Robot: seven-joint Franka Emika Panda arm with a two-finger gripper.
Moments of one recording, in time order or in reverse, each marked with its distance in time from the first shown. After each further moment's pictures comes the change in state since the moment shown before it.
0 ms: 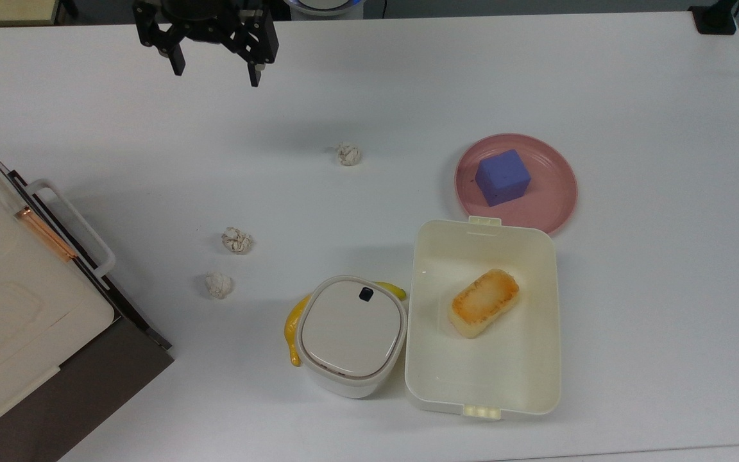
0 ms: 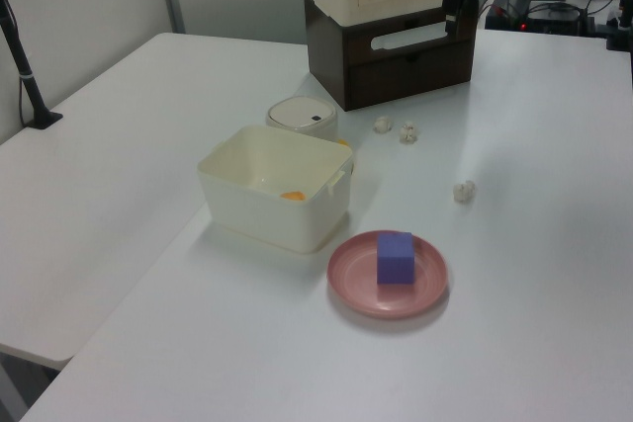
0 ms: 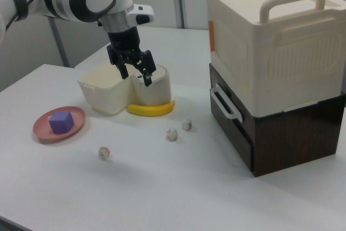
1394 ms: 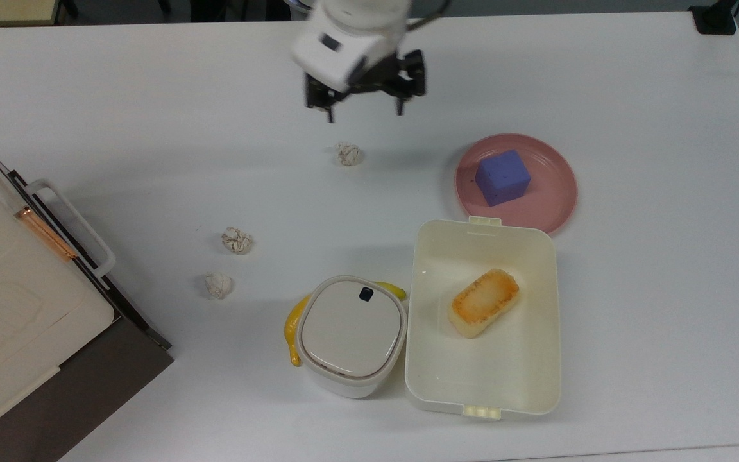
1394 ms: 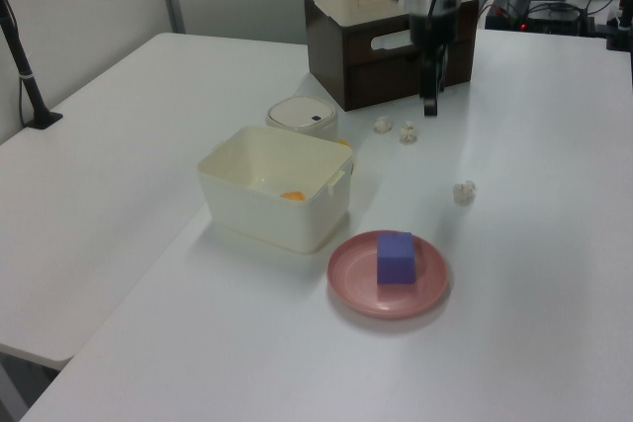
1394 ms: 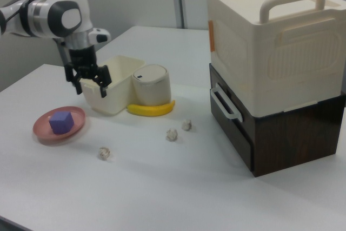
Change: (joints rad) arm 0.275 0.127 0.026 -0.011 0.043 -0.022 -0.011
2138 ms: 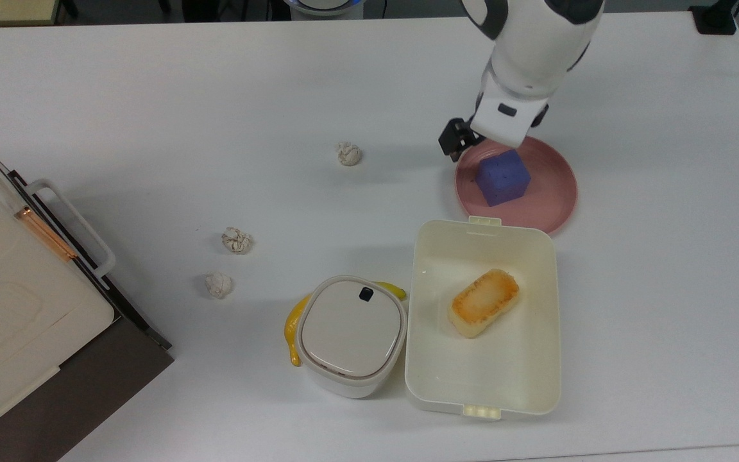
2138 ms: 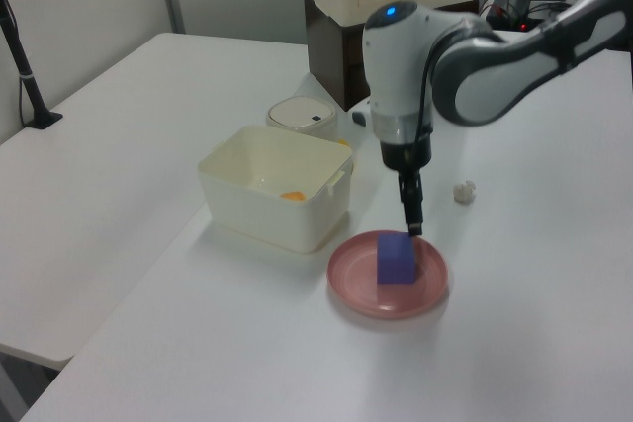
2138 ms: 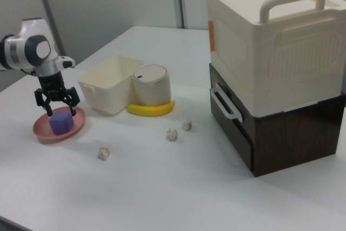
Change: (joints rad) arm 0.266 0.202 0.001 0.003 0.008 0.171 0.062
